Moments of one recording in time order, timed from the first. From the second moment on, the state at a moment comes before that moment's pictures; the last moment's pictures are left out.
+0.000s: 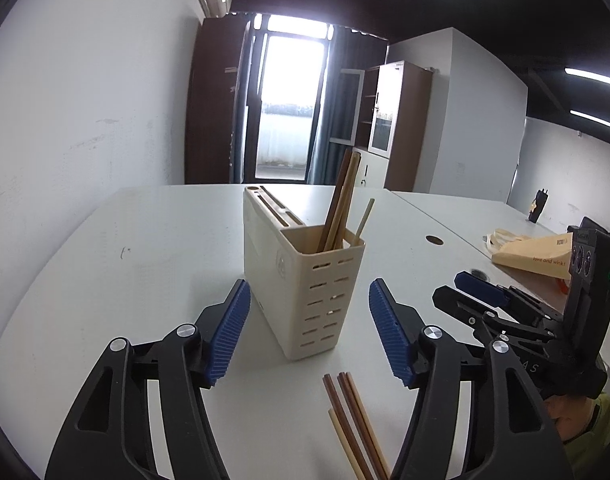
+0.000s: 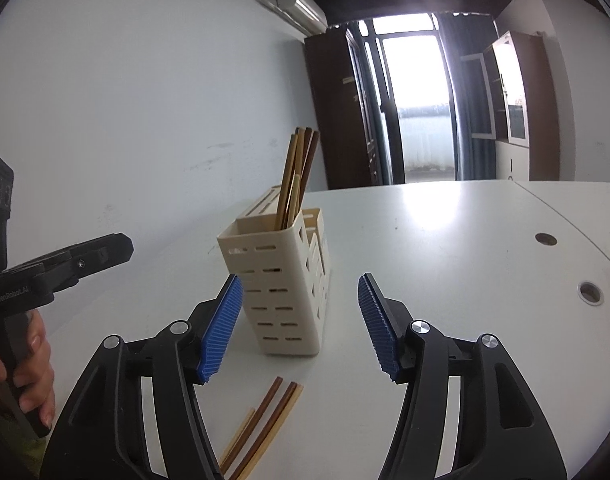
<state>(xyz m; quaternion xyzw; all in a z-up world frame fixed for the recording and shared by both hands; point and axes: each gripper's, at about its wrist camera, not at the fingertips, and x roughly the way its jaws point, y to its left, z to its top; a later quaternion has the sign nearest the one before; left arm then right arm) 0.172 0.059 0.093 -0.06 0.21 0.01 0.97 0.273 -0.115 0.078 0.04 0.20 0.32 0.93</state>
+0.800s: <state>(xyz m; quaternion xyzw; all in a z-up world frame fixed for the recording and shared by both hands) 0.157 0.076 0.044 -0.08 0.29 0.03 0.95 0.278 -0.083 0.029 -0.04 0.39 0.27 0.88</state>
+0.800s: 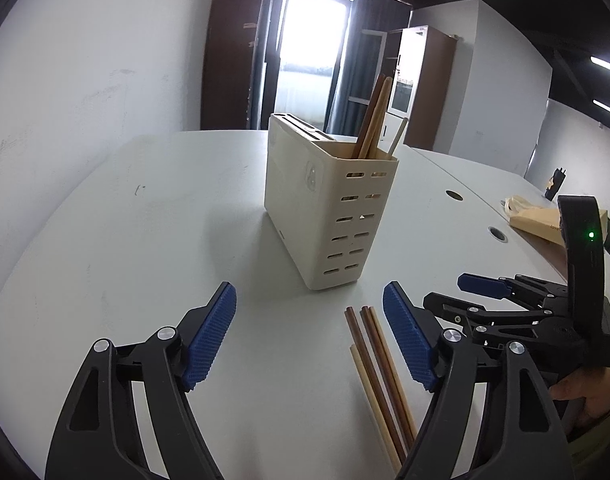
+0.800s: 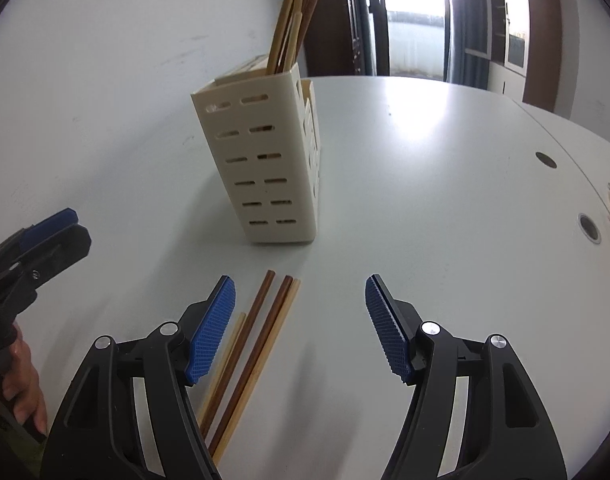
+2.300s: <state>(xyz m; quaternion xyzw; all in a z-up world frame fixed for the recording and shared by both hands) 0.163 0.114 0.023 -0.13 0.33 0.03 0.94 0.293 -0.030 -0.029 -0.10 0.53 0.19 0.82</state>
